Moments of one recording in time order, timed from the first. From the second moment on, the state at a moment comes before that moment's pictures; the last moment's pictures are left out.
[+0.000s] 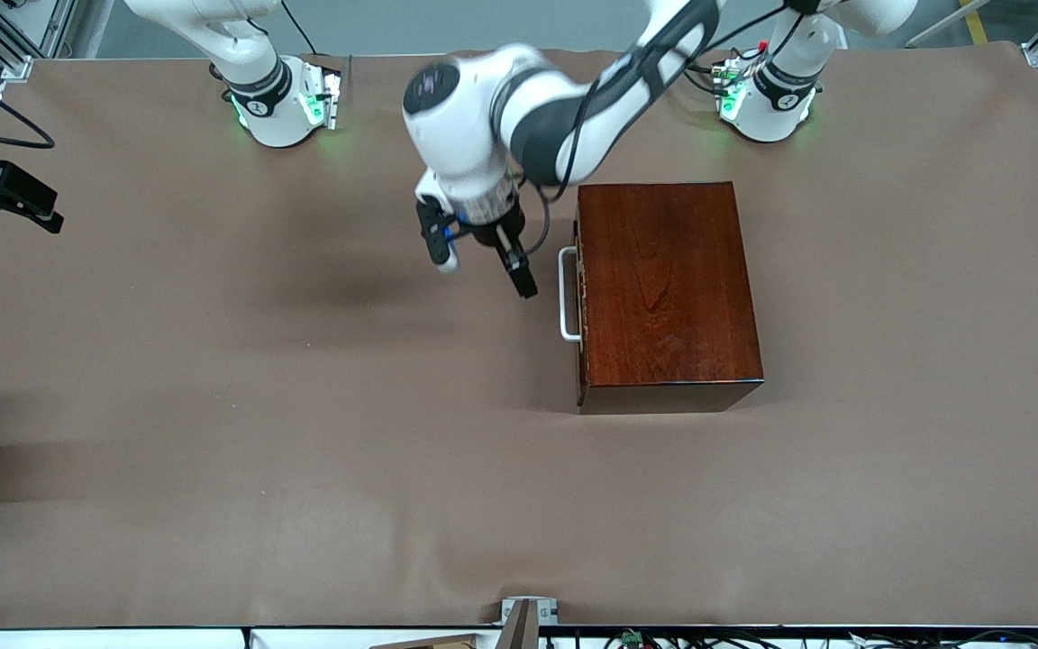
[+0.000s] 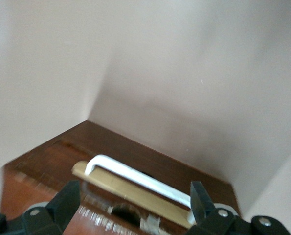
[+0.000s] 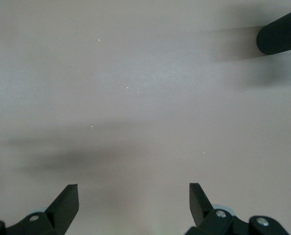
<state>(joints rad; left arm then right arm) -0.80 0.60 -0.19 -1.21 0.37 1.73 0.09 0.05 -0.04 -0.07 -1.54 -0.06 1.50 0.03</state>
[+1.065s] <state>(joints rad) -0.23 0.28 -0.17 -1.23 0.06 1.46 -0.48 0.05 -0.04 -0.07 -1.53 -0.06 1.52 0.03</state>
